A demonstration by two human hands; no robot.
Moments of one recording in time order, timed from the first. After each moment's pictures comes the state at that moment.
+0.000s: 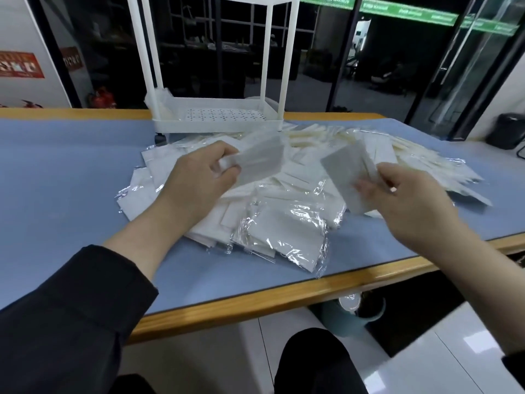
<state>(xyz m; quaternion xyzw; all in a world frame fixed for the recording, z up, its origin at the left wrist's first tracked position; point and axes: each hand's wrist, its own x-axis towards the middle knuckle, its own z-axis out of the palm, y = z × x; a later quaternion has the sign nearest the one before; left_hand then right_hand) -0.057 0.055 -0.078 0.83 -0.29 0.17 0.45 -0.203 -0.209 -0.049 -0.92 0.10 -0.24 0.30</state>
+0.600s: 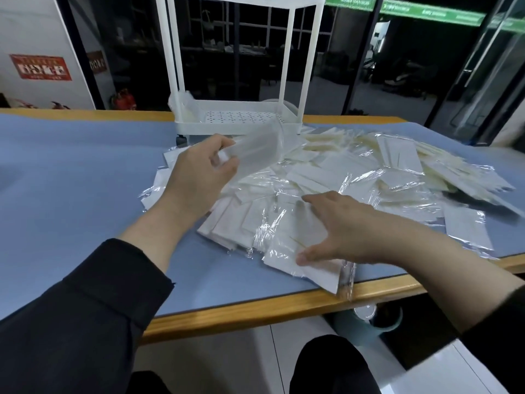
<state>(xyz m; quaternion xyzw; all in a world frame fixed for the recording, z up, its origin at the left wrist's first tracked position) -0.041 0.074 -0.077 0.81 -0.22 0.19 0.51 -0.161 -0.146 -0.056 -0.99 0.00 0.09 0.07</state>
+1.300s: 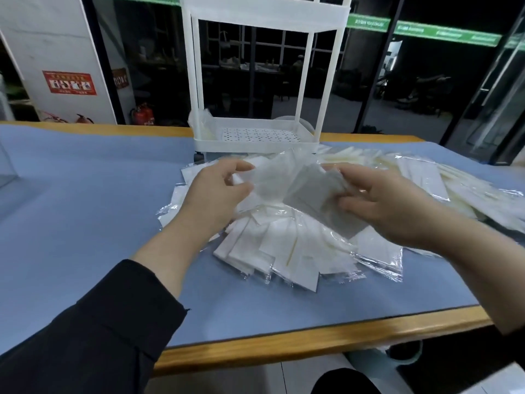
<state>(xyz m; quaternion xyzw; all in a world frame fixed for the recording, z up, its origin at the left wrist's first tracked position) -0.037 0.078 -0.075 0.78 -0.15 0.09 0.60 -0.138 -0.162 -0.019 -0.94 -0.12 -0.09 0.30</state>
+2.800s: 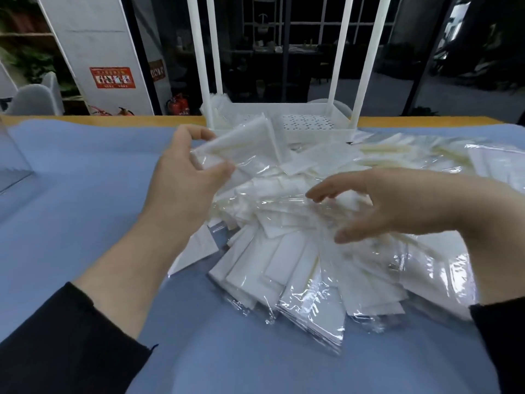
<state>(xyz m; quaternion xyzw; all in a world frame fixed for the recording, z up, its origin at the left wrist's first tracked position) -0.015 0.096 -0.073 0.77 -0.09 0.21 0.60 -0.049 -0.181 -0.028 -0.96 -0.19 0.12 0.15</state>
